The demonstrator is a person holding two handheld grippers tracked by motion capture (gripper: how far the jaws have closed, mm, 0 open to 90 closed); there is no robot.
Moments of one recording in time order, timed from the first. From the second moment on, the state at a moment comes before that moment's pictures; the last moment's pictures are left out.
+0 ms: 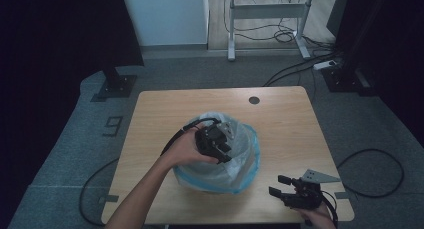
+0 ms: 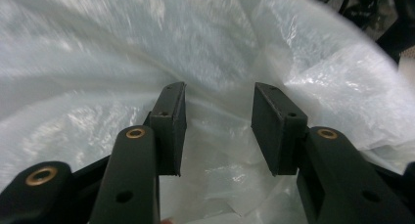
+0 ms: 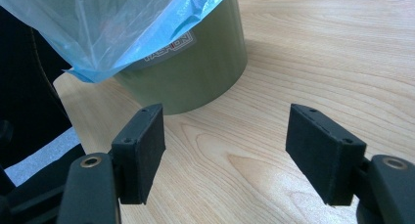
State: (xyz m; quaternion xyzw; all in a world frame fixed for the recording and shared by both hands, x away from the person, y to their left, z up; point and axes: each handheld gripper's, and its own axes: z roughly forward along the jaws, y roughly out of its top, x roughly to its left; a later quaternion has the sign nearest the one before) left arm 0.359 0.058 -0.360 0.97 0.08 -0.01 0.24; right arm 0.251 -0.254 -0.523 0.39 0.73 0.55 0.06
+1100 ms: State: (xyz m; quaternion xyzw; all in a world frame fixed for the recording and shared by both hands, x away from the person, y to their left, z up) left arm 0.353 0.140 -0.358 0.96 0.14 -0.02 0.24; right arm 0.253 -0.254 -0.523 0.39 0.73 0.55 0.06
